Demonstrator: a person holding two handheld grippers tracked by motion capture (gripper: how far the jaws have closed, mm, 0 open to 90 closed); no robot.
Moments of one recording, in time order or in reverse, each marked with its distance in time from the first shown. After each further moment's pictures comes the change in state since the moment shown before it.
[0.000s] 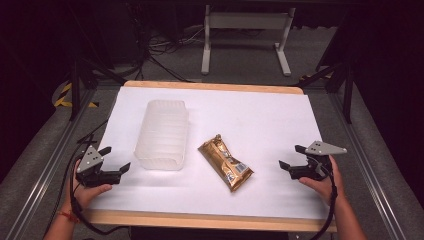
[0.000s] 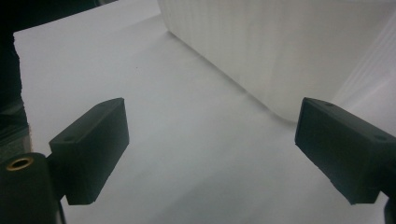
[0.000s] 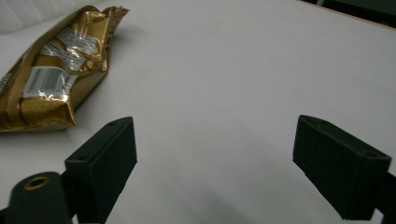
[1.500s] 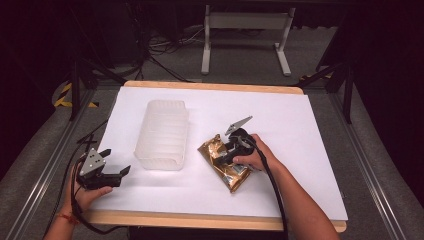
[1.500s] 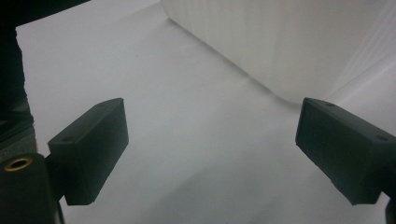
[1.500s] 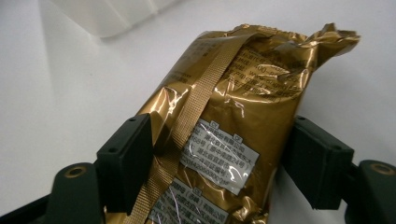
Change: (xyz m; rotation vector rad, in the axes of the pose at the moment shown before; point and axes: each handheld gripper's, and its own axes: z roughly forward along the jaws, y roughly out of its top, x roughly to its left) left arm -0.004 -0.005 0.000 0.033 0.021 0.034; right arm 0.085 0.094 0.169 0.347 0.490 -0.099
